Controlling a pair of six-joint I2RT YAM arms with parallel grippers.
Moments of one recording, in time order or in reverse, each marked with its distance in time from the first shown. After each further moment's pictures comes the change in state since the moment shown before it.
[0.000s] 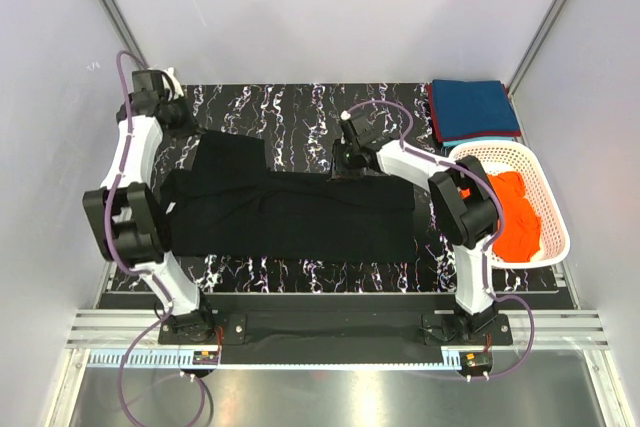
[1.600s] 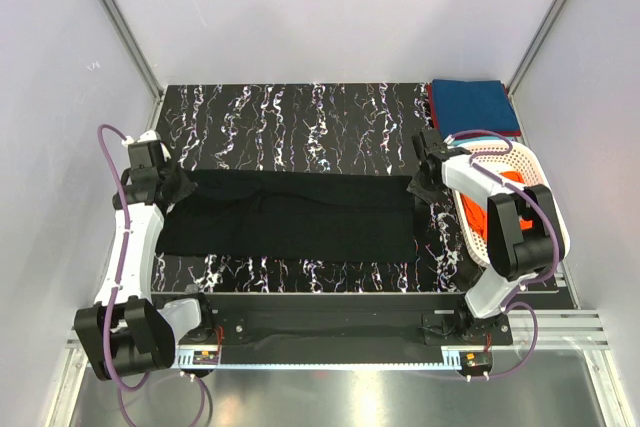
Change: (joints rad) left arm 0.002 -0.696 -0.701 0.058 -0.251 -0.182; right arm -0.310 -0.383 -0.415 -0.267 0.377 0.320
